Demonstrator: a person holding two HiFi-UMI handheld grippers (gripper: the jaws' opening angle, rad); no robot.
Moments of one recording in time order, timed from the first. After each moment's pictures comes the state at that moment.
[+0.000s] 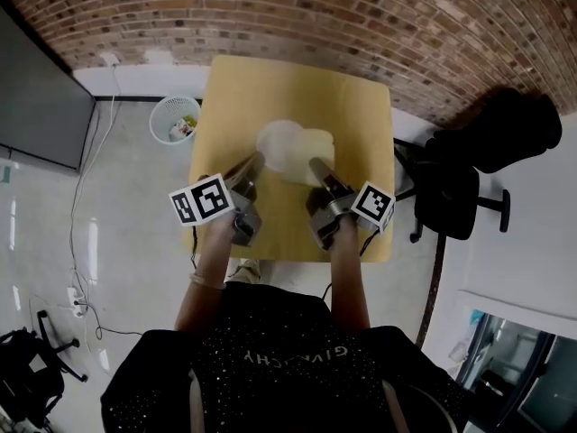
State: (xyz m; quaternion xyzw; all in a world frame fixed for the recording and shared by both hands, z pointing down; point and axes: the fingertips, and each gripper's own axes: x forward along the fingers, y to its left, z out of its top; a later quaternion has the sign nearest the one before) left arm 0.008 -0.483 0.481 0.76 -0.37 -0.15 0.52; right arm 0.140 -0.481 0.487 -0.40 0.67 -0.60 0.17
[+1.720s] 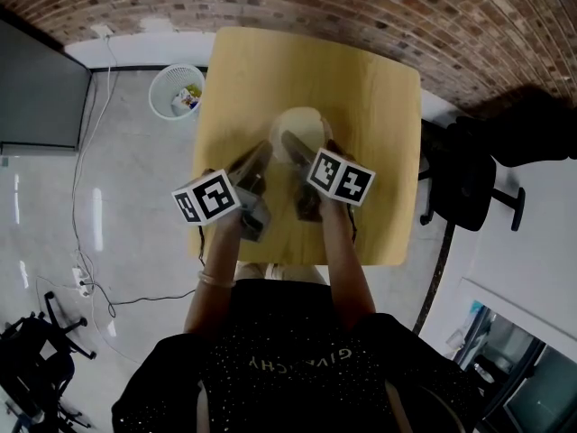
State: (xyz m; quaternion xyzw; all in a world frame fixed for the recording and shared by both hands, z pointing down) left arm -0.006 -0.530 0.537 0.72 -0.38 -0.17 0.55; right arm 0.092 -0.564 0.590 -0.54 0.71 -0.43 -0.15
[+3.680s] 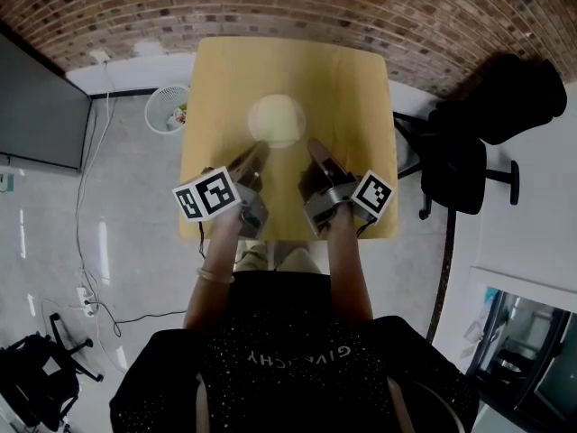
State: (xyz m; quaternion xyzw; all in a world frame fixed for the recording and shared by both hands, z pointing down) left arm 0.042 -0.455 0.496 0.77 -0.37 -0.14 0.50; right arm 0.150 -0.459 0.483 -0.37 0.67 -0.58 0.28
